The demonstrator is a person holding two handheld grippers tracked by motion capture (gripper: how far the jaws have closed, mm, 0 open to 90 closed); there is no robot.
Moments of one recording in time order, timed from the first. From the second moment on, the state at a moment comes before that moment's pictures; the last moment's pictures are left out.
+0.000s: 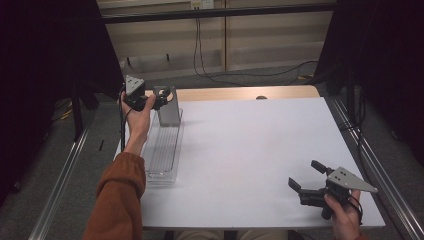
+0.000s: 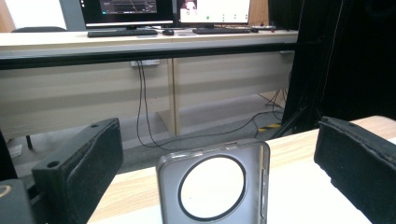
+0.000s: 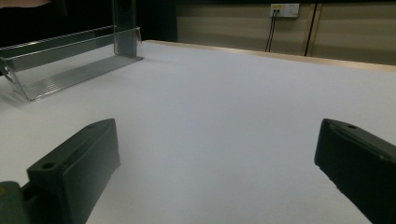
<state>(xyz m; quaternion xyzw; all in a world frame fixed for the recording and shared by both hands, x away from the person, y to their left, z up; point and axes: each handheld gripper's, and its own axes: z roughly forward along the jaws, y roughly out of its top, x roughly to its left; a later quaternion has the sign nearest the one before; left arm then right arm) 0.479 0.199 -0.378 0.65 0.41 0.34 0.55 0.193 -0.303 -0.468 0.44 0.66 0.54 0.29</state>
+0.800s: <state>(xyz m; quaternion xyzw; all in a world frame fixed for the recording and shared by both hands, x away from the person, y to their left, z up) 0.439 0.209 -0.394 0.66 0.40 0.31 0.55 0.194 -0.303 -0.468 0.43 0.66 0.54 0.29</state>
